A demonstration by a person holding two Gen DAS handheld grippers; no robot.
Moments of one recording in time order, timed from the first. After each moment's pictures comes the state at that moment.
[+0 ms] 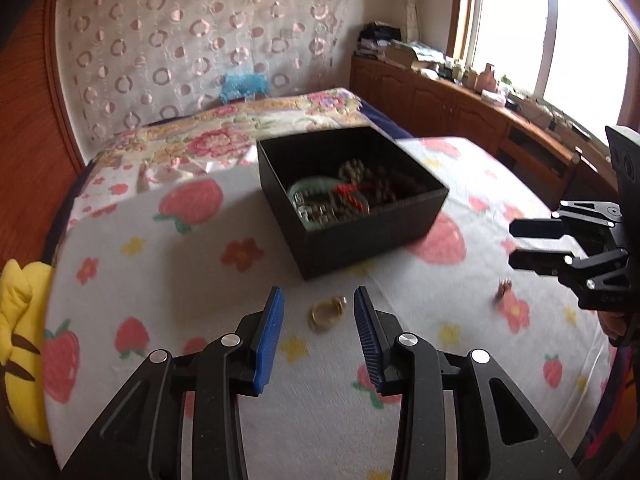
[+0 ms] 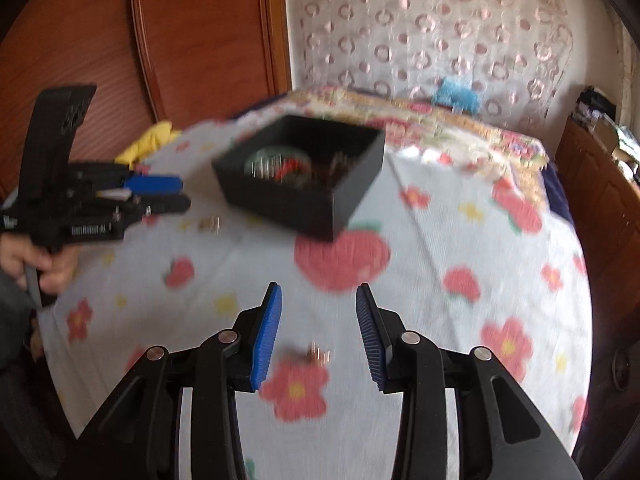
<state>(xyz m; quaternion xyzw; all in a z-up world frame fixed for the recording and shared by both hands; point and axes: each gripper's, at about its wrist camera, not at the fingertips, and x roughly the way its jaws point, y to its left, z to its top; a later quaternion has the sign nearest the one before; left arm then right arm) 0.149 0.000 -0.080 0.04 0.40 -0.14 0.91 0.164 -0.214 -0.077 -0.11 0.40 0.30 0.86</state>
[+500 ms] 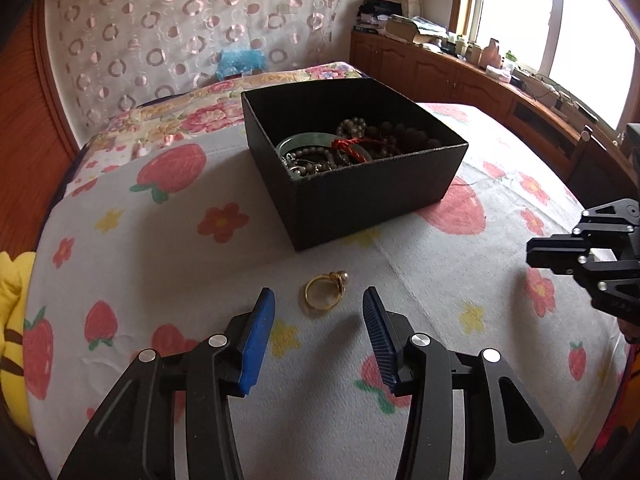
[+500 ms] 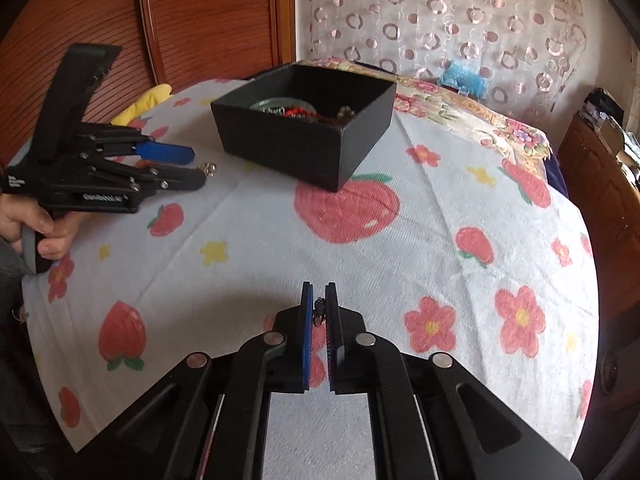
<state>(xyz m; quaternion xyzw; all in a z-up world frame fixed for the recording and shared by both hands) 0.163 -0.010 -0.105 0.05 0.43 -0.14 0.89 0.155 -0.210 -0.098 -0.14 0.42 0.30 0.85</state>
